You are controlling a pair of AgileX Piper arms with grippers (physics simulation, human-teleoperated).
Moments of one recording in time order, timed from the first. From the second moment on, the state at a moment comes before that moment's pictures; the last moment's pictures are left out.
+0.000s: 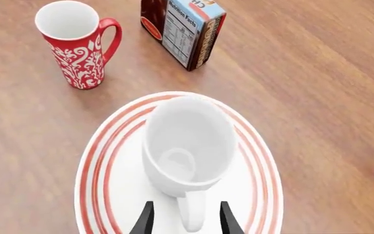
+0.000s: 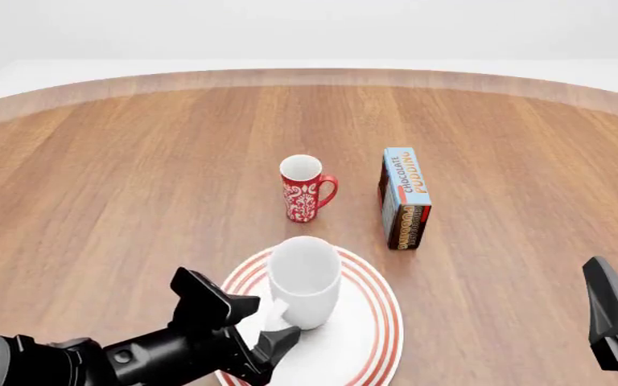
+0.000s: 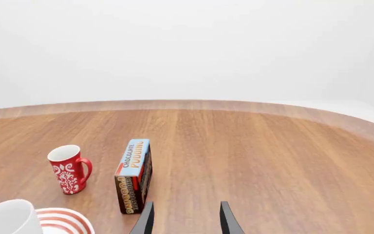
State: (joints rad) left arm -0.86 1.54 -0.27 -0.66 -0.22; right arm 0.00 0.00 -0.01 0.00 0.03
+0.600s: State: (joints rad) left arm -0.86 1.42 -0.27 -0.58 -0.20; right arm 0.00 0.00 -0.01 0.00 0.03
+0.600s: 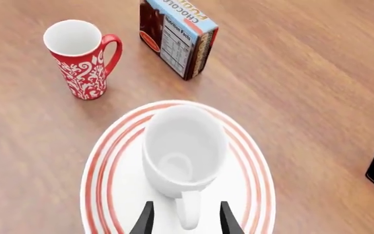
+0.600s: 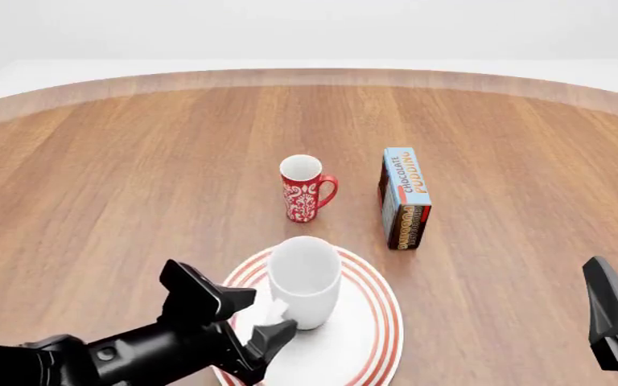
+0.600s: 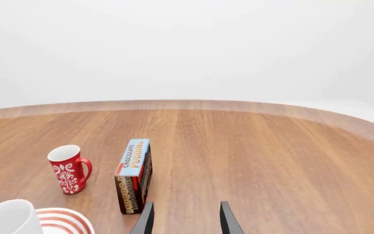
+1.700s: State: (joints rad) left arm -0.59 0.83 -0.30 -0.18 -0.02; right arm 0.01 0.00 -0.01 -0.01 0.02
